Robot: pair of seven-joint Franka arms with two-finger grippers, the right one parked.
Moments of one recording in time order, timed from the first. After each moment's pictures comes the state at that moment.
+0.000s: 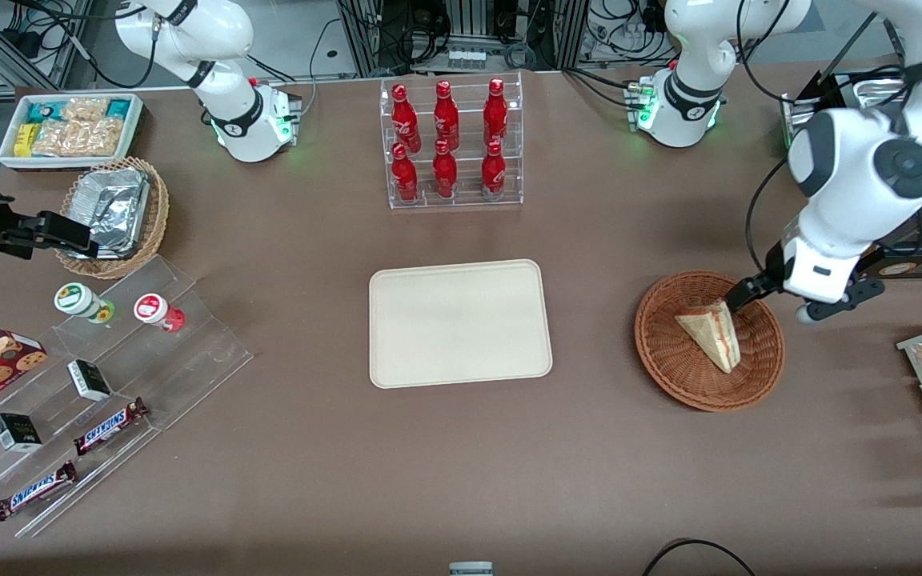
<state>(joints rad) -0.01 0.03 -0.05 -2.21 0.00 2.33 -0.50</state>
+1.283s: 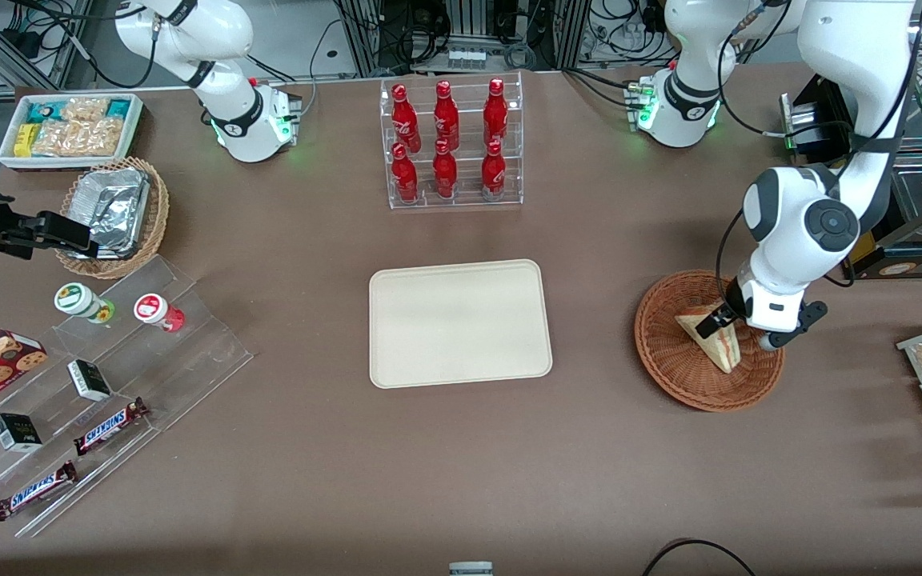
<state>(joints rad) -0.02 0.23 -0.05 -2.27 0.00 2.56 -0.65</state>
